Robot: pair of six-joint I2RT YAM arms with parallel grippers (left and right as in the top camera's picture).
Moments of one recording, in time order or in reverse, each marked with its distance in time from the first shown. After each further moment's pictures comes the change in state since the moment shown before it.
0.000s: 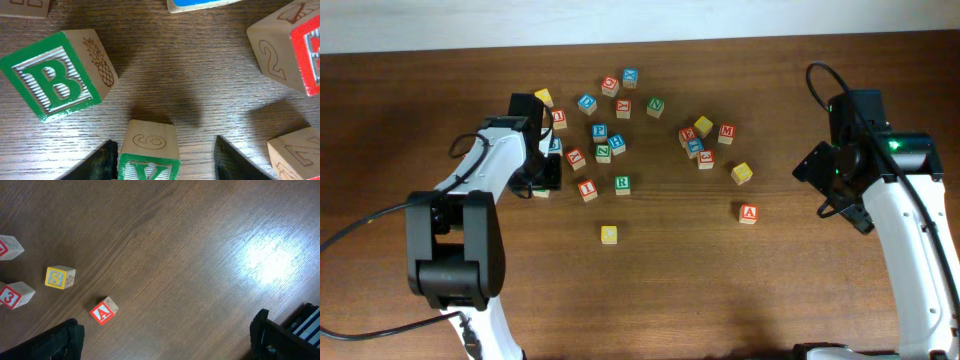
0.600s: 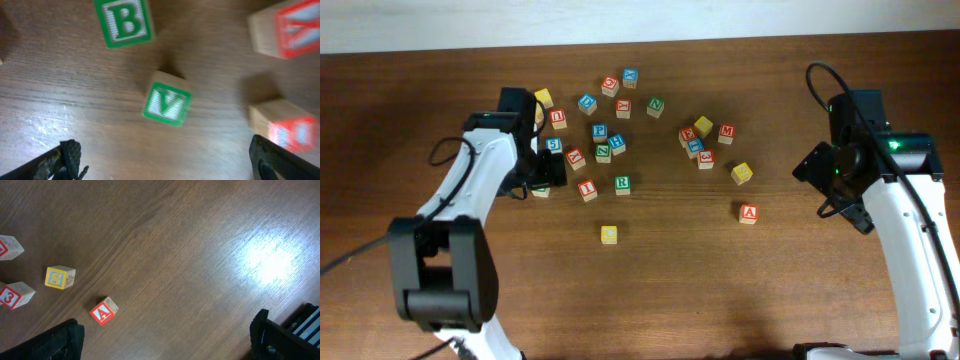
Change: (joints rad) left arm 0.002 -0.137 0.005 -0.133 -0.036 -0.168; right arm 0.000 0.000 0.000 0.000 0.000 0.000
